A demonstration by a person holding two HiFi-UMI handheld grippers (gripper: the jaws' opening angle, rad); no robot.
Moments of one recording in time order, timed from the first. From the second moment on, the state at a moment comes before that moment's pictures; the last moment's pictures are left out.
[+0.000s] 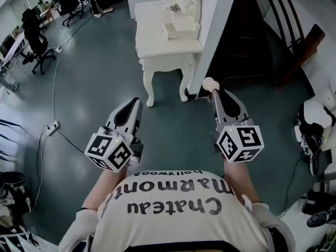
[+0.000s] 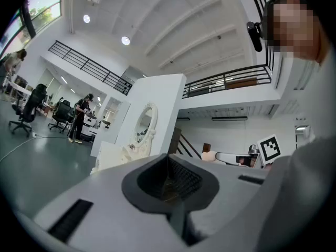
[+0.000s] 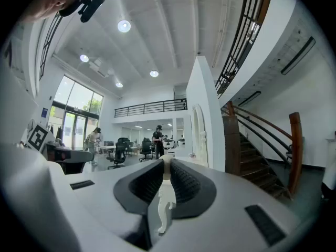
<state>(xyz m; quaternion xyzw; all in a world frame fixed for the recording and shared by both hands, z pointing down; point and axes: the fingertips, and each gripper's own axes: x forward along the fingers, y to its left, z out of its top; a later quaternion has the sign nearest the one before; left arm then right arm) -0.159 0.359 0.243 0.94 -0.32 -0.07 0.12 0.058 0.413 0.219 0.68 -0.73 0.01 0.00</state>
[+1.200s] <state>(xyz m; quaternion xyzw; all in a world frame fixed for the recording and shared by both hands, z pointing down) -0.088 0.164 0.257 0.95 -0.27 -0.07 0.14 0.106 0.199 0.238 0.66 -0.75 0.03 0.02</state>
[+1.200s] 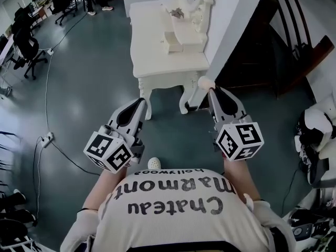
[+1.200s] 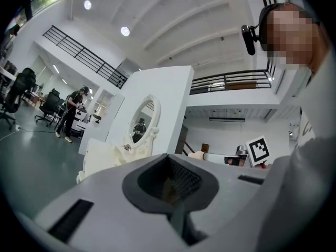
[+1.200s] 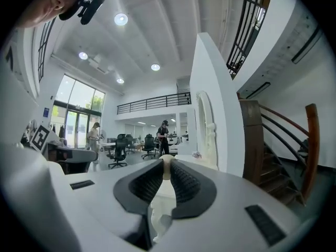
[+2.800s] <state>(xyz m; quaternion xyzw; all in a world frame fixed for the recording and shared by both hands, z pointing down) -0.055 -0.136 0.272 0.92 -0.36 -0.08 0.14 0.191 -0.109 0.273 0.65 -0.76 0.06 0.02</state>
